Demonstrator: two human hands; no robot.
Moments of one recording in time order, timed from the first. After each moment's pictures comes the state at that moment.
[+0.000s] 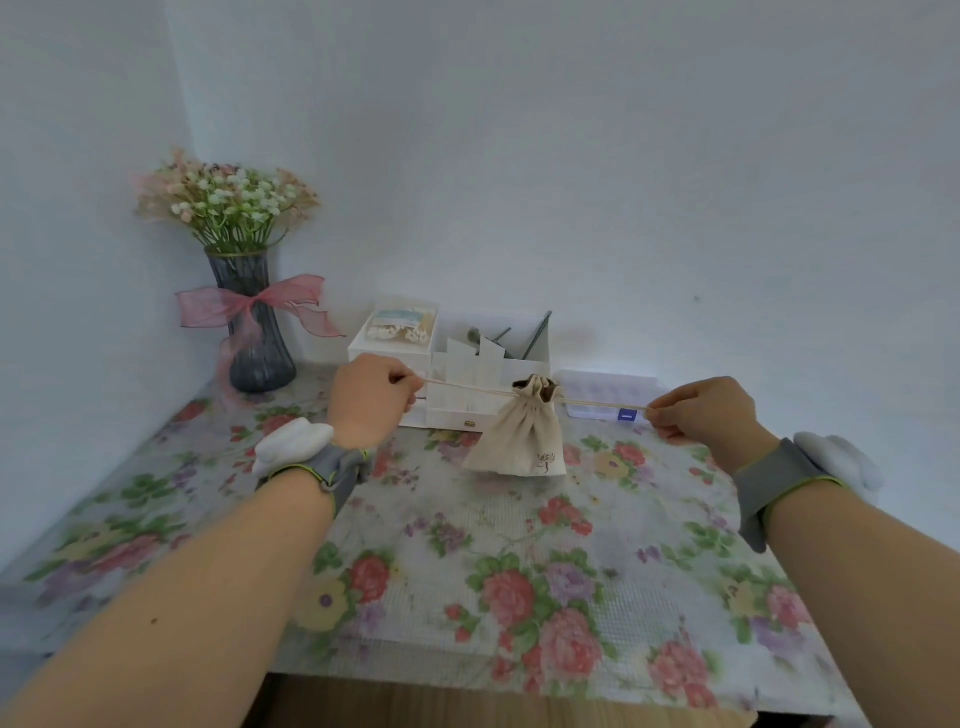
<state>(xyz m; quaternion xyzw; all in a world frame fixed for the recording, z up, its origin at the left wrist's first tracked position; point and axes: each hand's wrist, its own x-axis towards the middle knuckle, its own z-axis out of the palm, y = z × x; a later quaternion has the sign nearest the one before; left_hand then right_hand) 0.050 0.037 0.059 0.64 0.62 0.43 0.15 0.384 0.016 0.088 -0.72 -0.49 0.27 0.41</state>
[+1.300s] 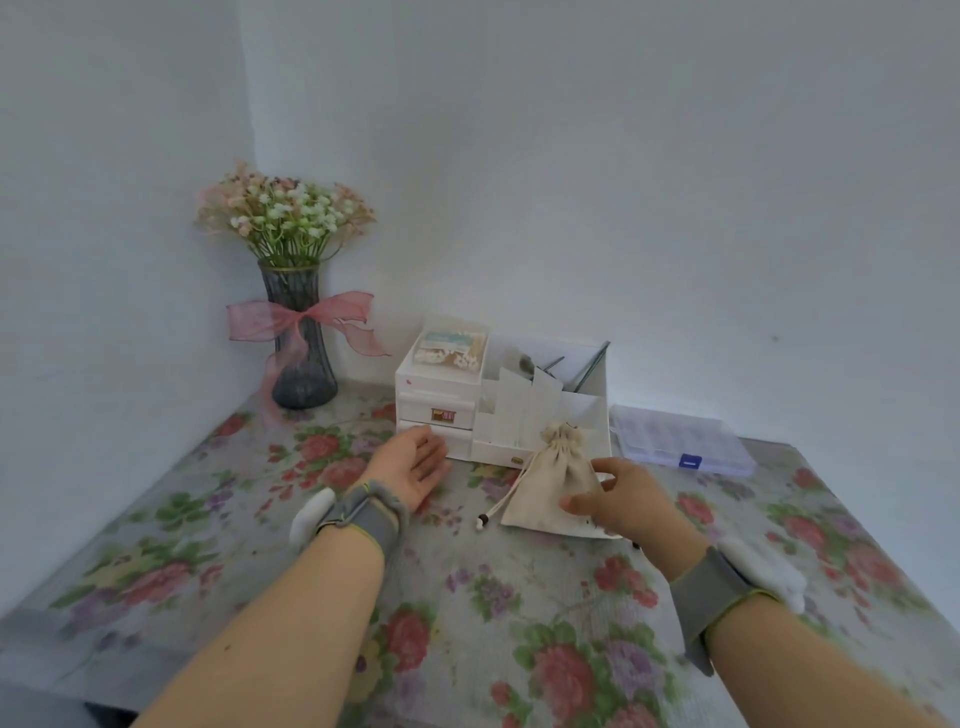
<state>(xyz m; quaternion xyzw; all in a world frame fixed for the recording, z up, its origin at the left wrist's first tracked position) 0.041 0.075 0.008 0.14 0.47 0.59 0.64 0.278 0.052 0.021 -0.69 -0.59 0.34 0.25</state>
